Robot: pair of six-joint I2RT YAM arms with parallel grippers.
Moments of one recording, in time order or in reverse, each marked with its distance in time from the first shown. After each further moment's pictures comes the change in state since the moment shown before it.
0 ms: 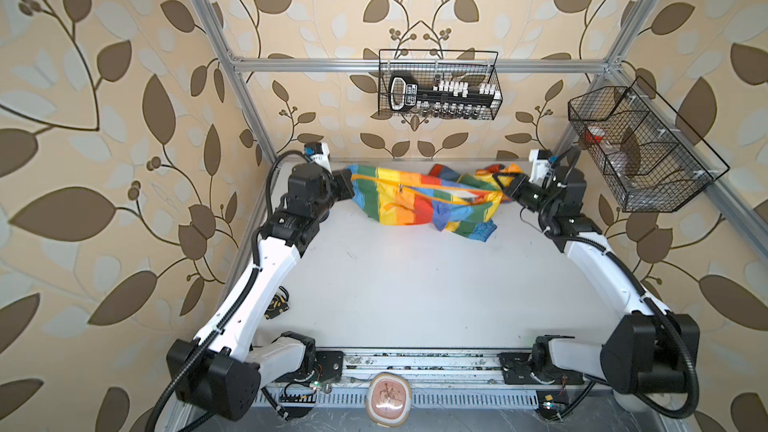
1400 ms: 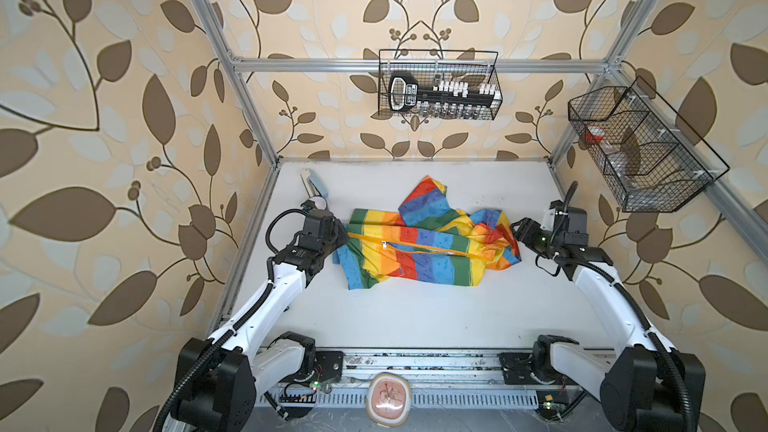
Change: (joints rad) left arm 0.005 -0.012 -0.317 -0.028 -0.158 -0.235; right arm -0.132 -0.140 -0.158 -0.398 0.229 -0.198
